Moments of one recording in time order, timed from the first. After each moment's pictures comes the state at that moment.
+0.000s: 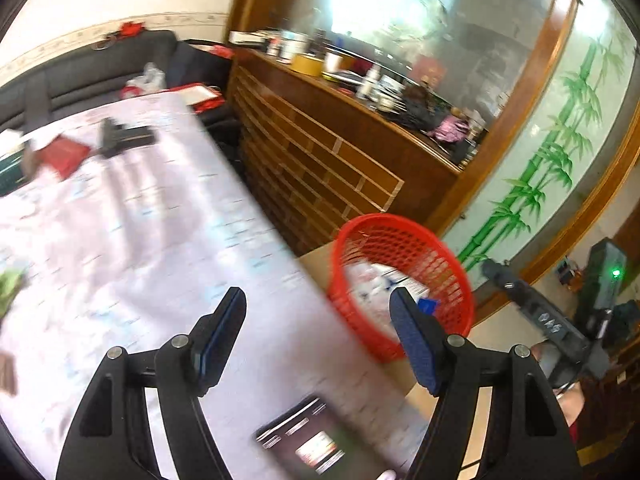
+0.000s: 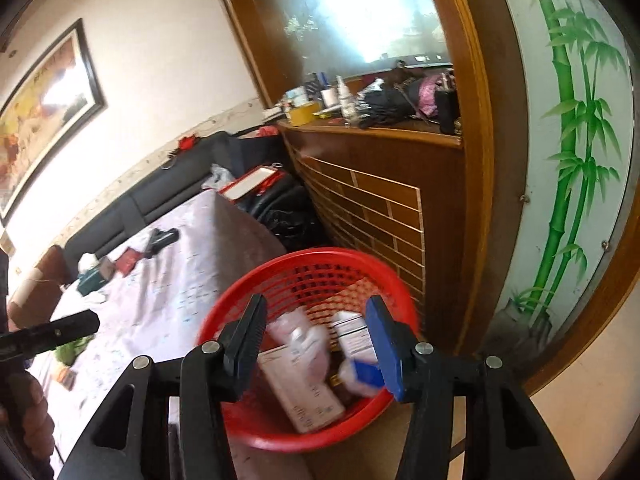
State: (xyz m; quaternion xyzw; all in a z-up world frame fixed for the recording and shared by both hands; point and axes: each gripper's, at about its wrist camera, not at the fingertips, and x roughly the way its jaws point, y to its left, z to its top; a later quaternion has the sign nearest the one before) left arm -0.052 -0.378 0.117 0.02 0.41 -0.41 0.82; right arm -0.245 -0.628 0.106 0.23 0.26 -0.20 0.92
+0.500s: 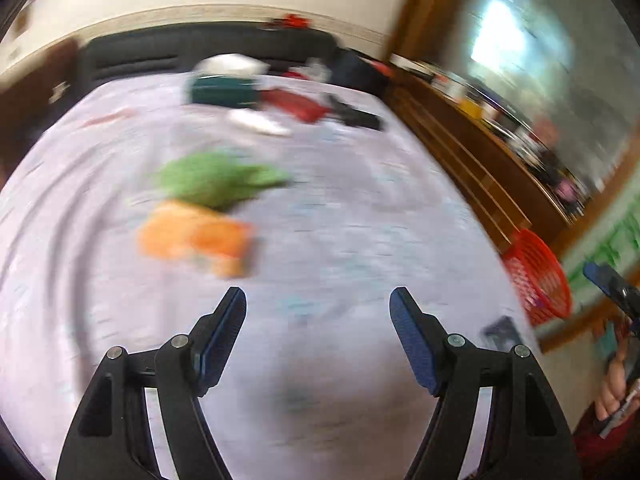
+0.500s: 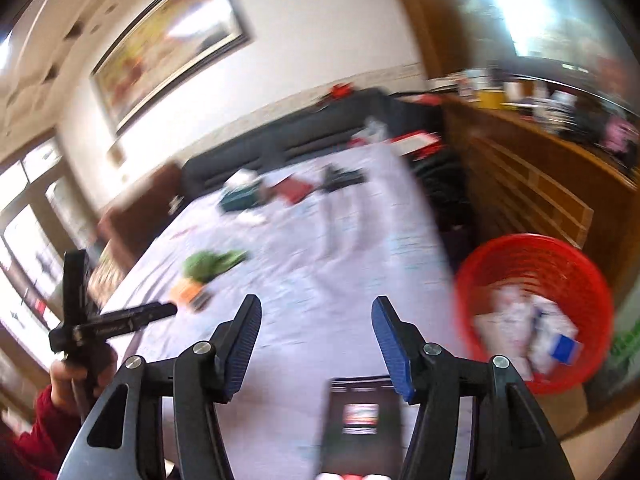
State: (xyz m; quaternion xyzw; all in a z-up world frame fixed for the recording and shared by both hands) left arm -0.039 -0.097 0.088 -0.05 0.42 -0.20 0.88; right arm -0.190 -0.443 0.151 0.16 0.31 0.07 0.94
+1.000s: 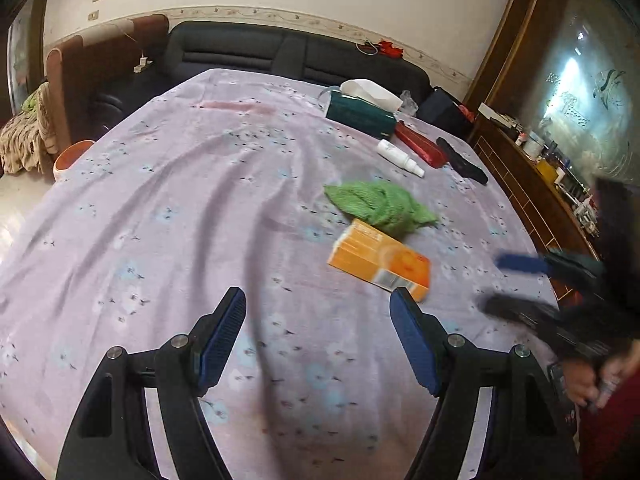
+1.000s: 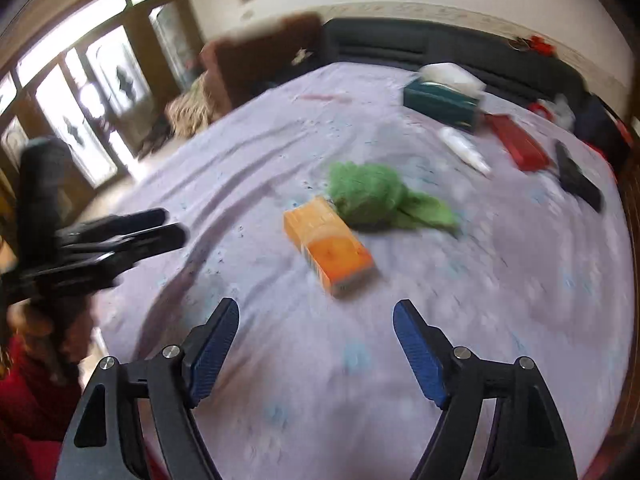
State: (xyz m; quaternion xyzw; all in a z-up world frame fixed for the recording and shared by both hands) left arm -0.020 0.035 0.083 -0.11 0.41 -0.09 0.90; right arm 0.010 -0.194 0.098 -0.06 0.45 0.29 0.84
